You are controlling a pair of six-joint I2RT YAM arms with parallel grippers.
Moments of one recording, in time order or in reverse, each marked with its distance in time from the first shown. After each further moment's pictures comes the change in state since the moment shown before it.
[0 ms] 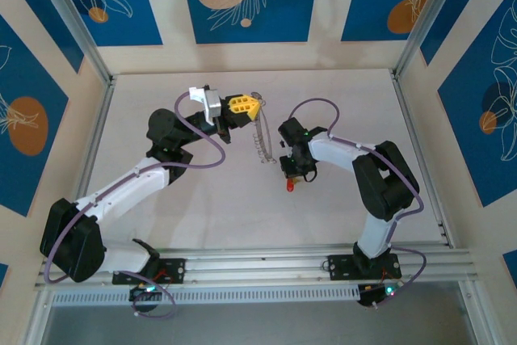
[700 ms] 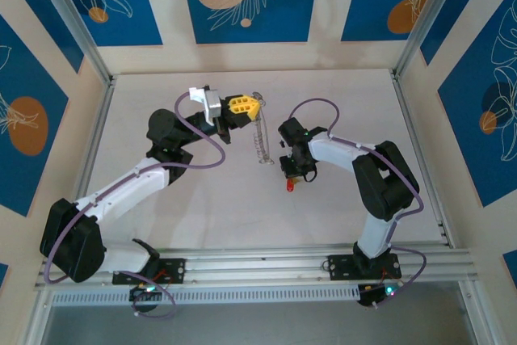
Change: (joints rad) left arm 0.000 -0.001 -0.005 0.000 0.000 0.000; right arm 0.000 0.001 0.000 0.002 -0.001 0.000
